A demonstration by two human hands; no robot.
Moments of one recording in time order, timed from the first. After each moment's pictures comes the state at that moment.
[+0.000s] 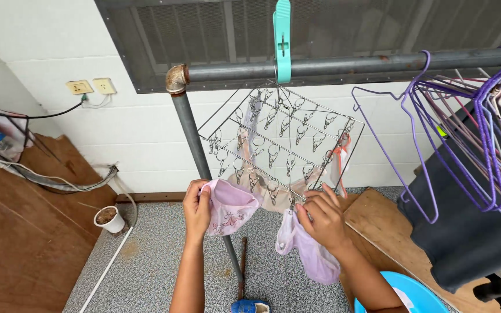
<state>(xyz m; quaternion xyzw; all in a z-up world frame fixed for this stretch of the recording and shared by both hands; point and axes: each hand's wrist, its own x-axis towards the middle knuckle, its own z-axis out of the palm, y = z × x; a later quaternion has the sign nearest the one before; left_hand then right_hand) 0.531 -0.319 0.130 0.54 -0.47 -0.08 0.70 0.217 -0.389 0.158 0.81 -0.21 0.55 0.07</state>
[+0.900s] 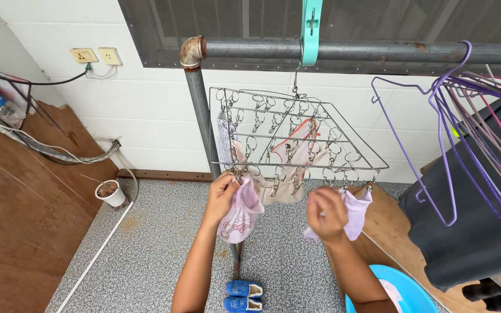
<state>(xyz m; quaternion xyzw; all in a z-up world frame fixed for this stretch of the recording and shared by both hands) 0.519 -0.338 0.101 0.47 -0.57 -0.19 0.65 0.234 -0.395 0.126 0.72 -0.19 0.66 0.04</state>
